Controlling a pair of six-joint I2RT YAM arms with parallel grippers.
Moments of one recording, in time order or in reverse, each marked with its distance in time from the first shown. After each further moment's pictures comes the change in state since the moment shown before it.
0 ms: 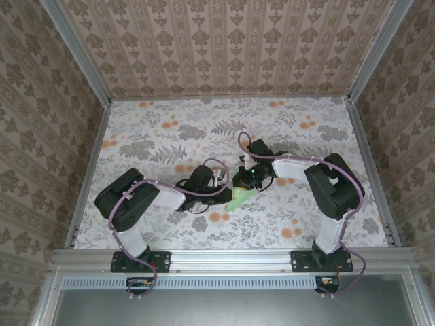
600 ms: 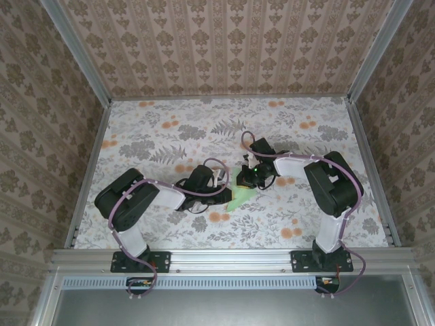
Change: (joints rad) left arm 0.006 0.000 -0.001 -0.002 0.015 0.012; right arm -0.040 0.021 -0.001 0.005 0.029 0.000
